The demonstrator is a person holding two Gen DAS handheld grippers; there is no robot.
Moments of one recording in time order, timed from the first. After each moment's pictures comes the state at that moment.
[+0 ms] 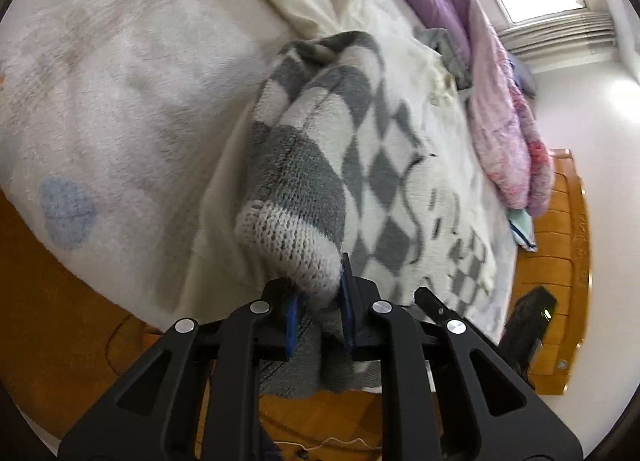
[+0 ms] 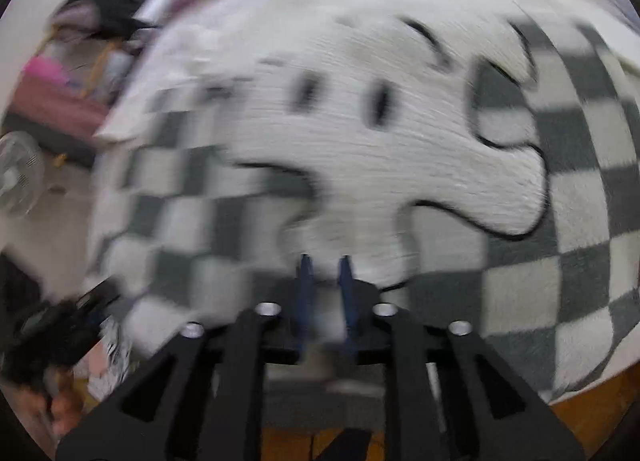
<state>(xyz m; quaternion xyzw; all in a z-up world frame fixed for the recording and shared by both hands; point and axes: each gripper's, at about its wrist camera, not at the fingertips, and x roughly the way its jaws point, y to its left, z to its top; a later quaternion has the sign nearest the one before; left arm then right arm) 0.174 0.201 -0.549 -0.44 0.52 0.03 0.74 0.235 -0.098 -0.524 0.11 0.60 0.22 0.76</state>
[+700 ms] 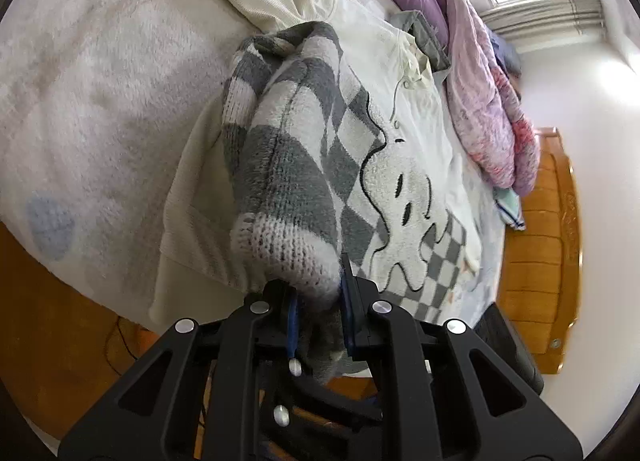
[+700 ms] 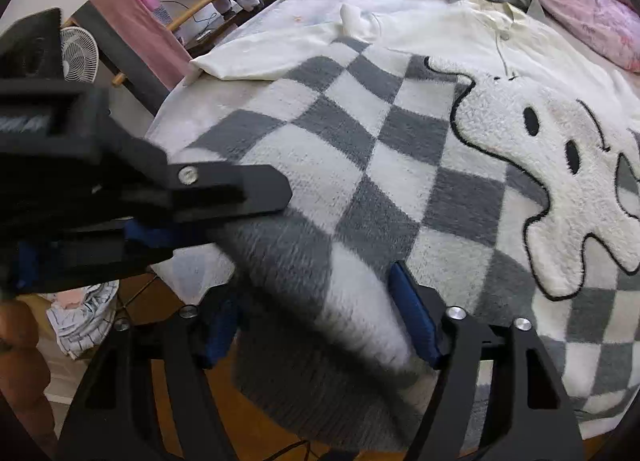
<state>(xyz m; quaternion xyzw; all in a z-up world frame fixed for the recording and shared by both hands) 0.191 0.190 -0.530 -0.42 0.53 -0.01 0.73 0.172 0.031 -0.522 0.01 0.53 0.31 0.79</state>
